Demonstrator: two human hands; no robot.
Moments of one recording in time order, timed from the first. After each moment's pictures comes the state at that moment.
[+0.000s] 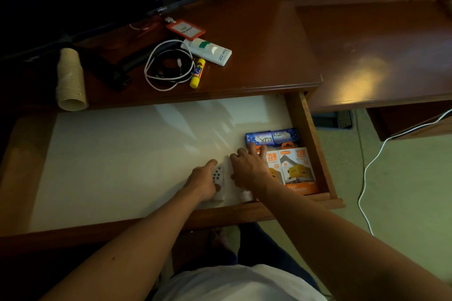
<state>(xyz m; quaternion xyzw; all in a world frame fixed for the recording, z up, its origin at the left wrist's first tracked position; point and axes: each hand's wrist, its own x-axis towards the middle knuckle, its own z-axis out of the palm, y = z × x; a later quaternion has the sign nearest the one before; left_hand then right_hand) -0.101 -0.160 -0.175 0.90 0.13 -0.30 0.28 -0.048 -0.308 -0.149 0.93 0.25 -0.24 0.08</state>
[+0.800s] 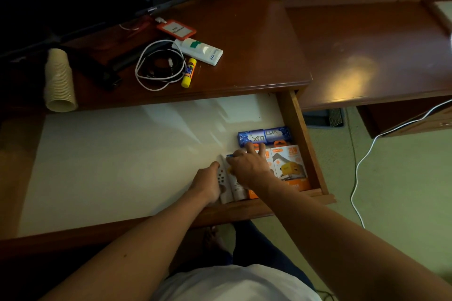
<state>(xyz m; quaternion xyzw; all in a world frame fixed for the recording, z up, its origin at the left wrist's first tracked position) -0.103 -0.192 -0.176 0.91 0.13 -0.28 0.29 -0.047 -0.328 -0.149 0.93 0.28 -0.24 0.07</state>
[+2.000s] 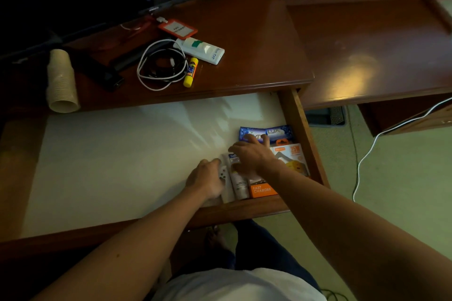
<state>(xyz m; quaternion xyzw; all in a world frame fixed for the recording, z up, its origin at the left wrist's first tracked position) -0.099 -0.182 -0.161 0.94 0.09 -0.26 0.23 -0.022 -0.333 -0.138 0.92 0.27 -0.26 0.00</state>
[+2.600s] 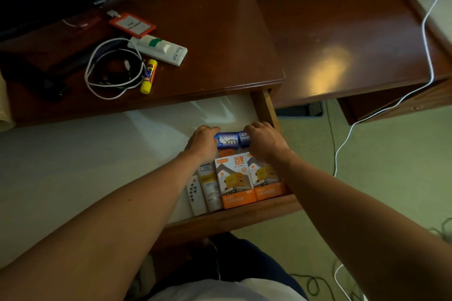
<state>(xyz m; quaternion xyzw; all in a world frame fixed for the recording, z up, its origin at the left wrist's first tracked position) 0.025 -0.236 -0.165 0.94 0.02 -0.20 0.28 0.035 -0.425 -0.133 0.97 0.15 -0.18 -0.05</state>
